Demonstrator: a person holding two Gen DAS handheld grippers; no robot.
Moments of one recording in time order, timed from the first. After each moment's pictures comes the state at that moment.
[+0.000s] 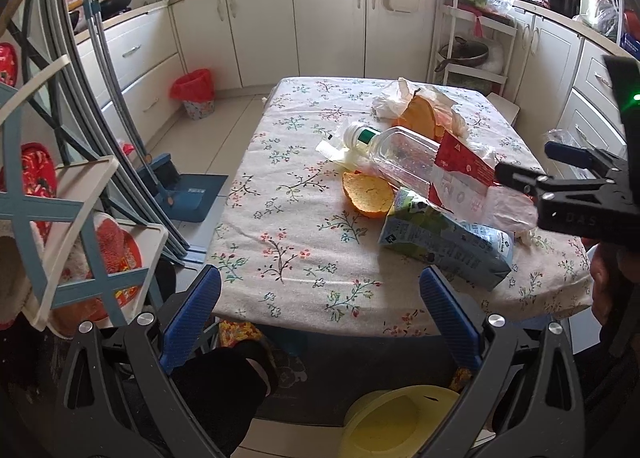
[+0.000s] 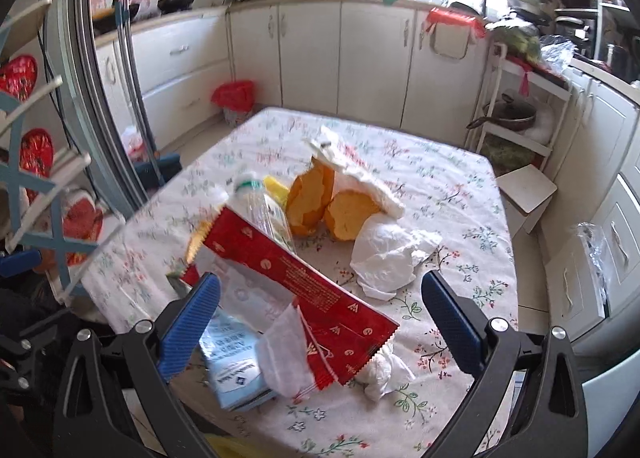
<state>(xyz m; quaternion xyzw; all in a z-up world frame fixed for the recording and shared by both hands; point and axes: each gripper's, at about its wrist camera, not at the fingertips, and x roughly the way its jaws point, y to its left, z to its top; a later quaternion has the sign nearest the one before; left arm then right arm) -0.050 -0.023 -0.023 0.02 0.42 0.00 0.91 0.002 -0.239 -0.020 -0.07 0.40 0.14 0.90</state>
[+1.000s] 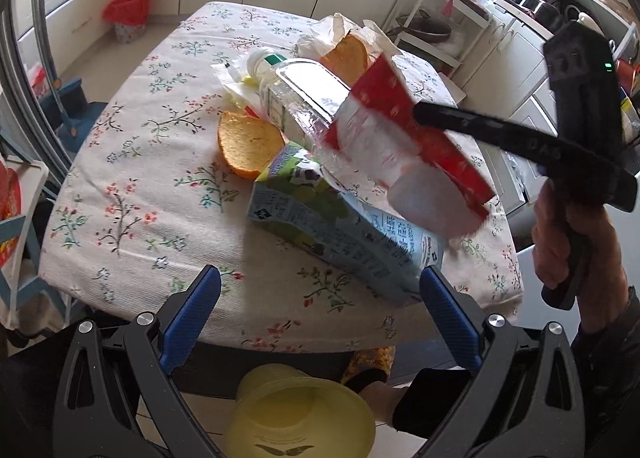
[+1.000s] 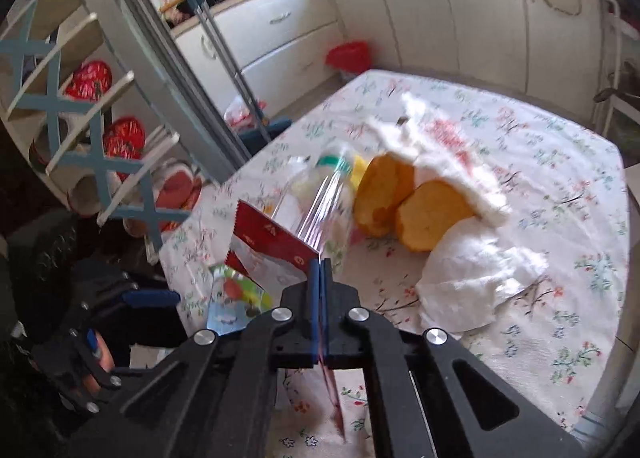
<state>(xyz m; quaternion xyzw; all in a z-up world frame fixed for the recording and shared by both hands) 0.001 -0.074 -0.075 -0.12 0.51 -0.12 0.85 0.066 -0.272 -0.035 0.02 0.44 0.37 0.82</state>
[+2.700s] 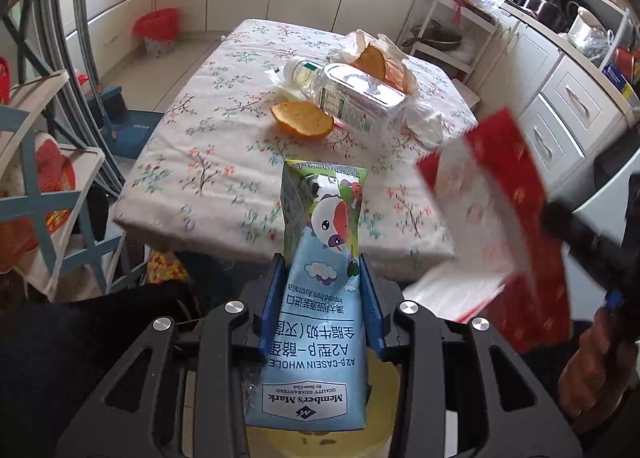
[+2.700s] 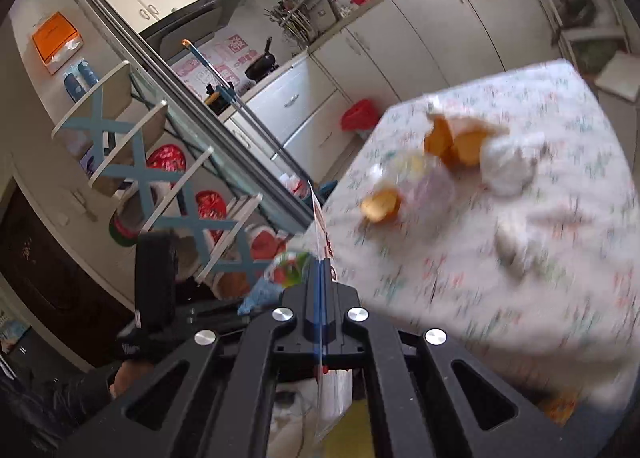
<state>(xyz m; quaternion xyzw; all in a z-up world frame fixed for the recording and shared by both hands) -0.087 -0.040 -0.050 -0.08 0.48 -0.08 0.87 -0.107 -0.289 -0.028 0.23 0.38 0.36 0.82</state>
